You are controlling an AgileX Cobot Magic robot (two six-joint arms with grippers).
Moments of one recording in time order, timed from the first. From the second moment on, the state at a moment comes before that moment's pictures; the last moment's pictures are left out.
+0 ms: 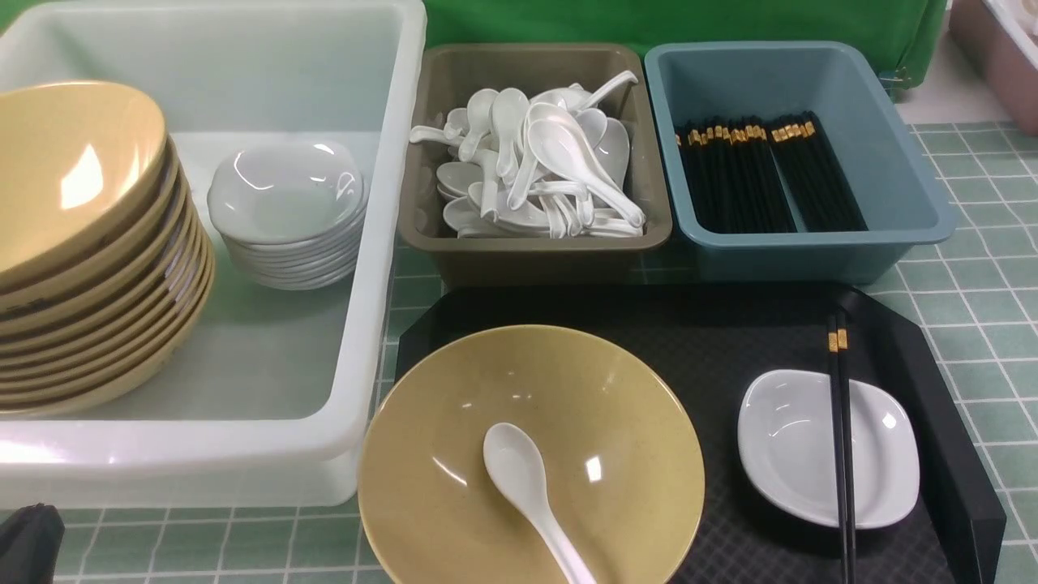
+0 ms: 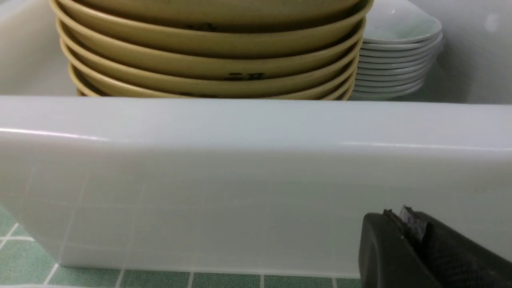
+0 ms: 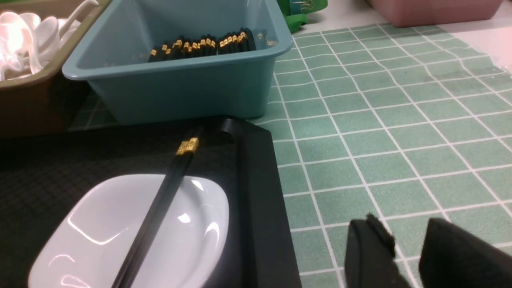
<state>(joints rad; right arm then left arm) -0.06 -0.01 0.03 -0.12 0.31 0.23 0.08 -0.01 0.03 -0.02 0.31 0.04</state>
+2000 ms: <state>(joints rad) -0.06 -0.01 0.03 0.07 0.29 1.20 0.08 -0.01 0.03 -0.88 0.19 -0.44</state>
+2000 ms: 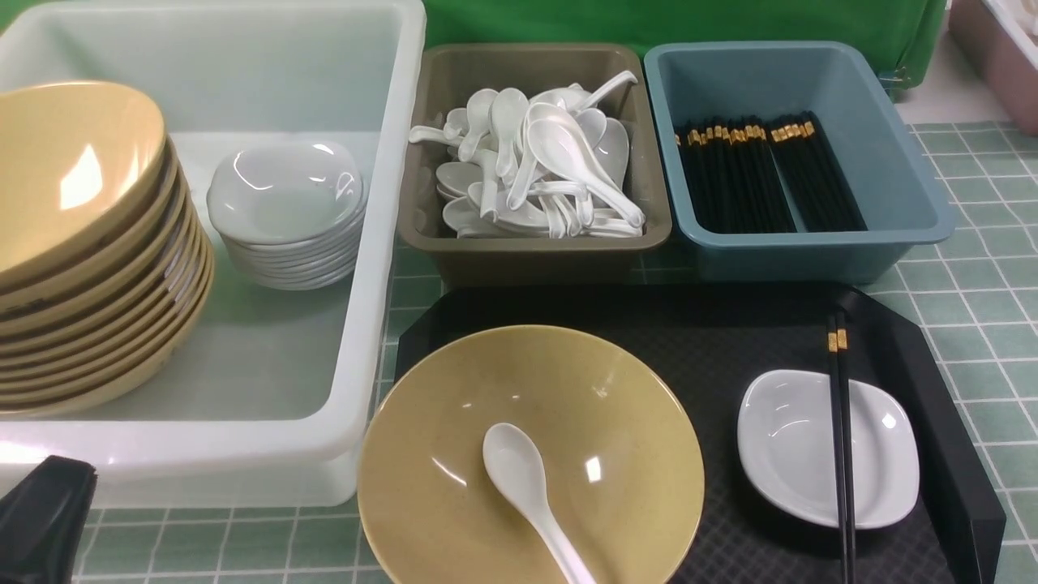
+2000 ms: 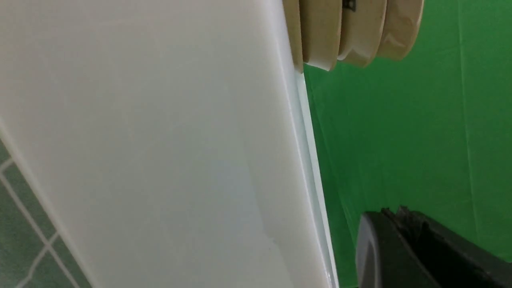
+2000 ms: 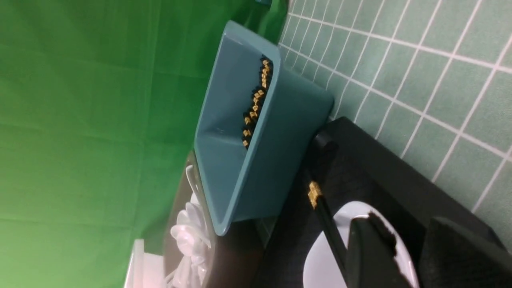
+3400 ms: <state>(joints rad) 0.21 1.21 -0.89 0.05 0.99 -0.15 -0.80 1.29 -1.26 0.05 1.07 0.29</state>
